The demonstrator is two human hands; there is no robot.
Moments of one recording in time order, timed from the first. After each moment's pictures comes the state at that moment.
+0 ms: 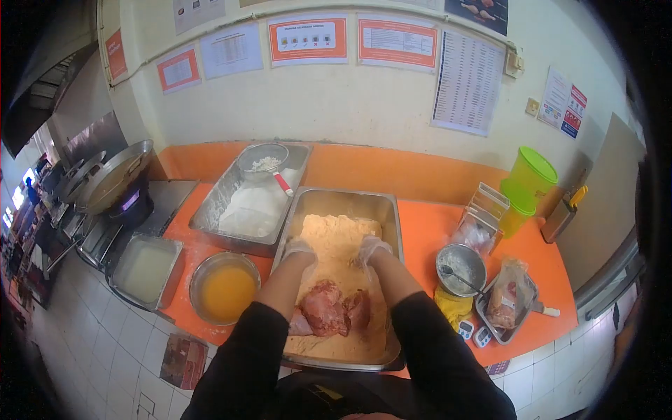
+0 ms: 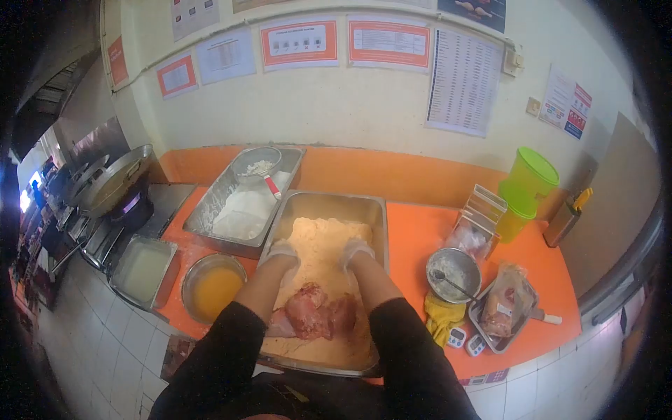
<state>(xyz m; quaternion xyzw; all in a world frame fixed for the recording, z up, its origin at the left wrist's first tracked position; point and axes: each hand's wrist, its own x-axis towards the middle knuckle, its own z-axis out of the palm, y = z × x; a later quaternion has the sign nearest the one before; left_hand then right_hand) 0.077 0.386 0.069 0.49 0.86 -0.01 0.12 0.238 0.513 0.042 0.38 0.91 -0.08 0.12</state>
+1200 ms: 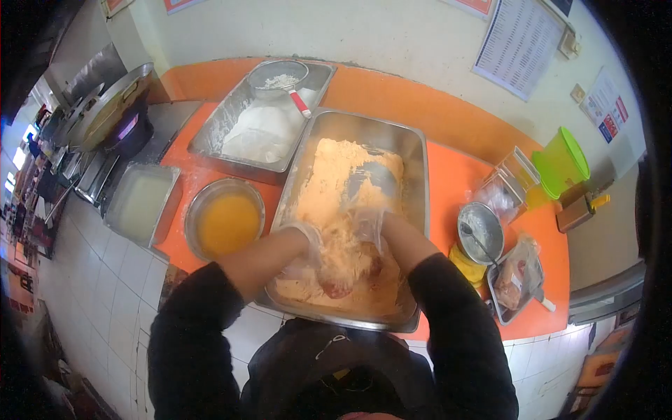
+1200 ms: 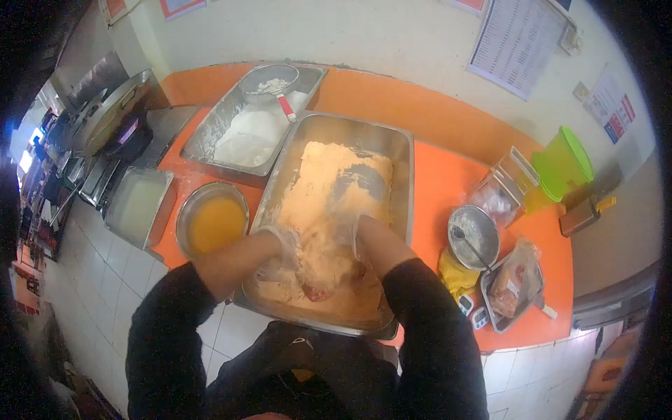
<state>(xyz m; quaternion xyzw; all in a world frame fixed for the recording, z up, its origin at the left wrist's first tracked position) 0.123 0.297 0.106 0.65 0.65 -0.25 0.30 0.231 0.441 0.055 -0.31 0.93 0.10 0.17</state>
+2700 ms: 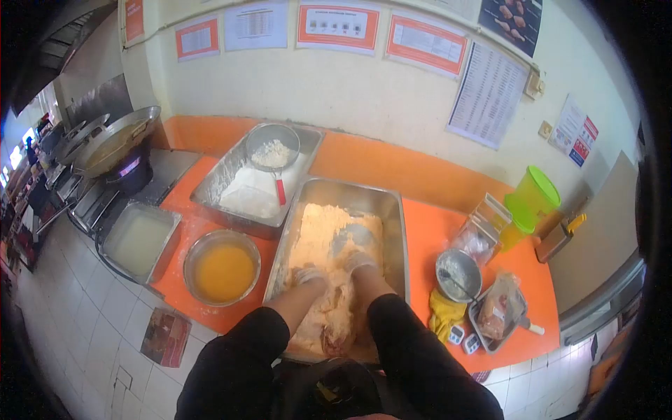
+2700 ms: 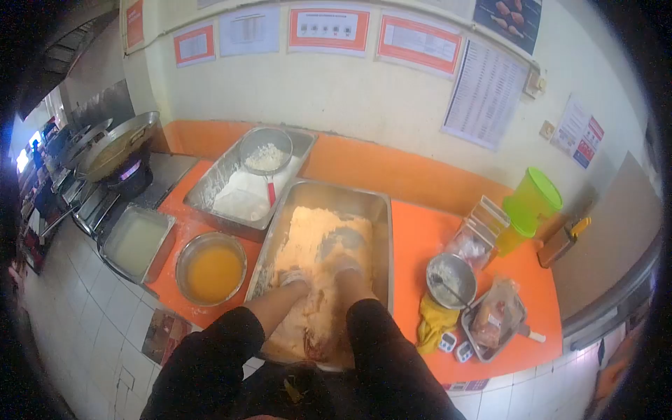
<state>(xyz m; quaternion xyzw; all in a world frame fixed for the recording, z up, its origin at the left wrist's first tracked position) 0.123 0.371 -0.092 0.45 0.89 -0.07 0.06 0.217 0.480 -0.034 0.22 0.96 0.16 0.01</state>
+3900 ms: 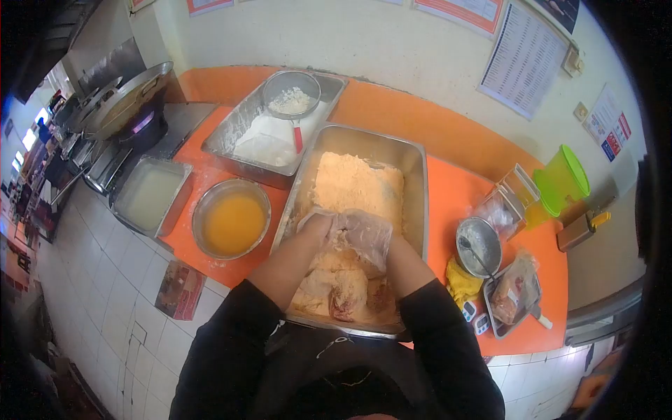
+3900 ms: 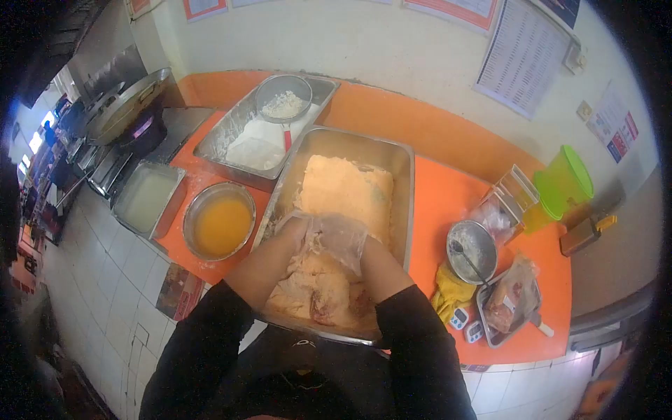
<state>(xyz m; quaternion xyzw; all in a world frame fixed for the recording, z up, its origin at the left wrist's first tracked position) 0.110 0.345 -0.038 0.12 0.57 0.63 0.52 0.241 0.410 0.081 0.12 0.94 -0.31 0.05</state>
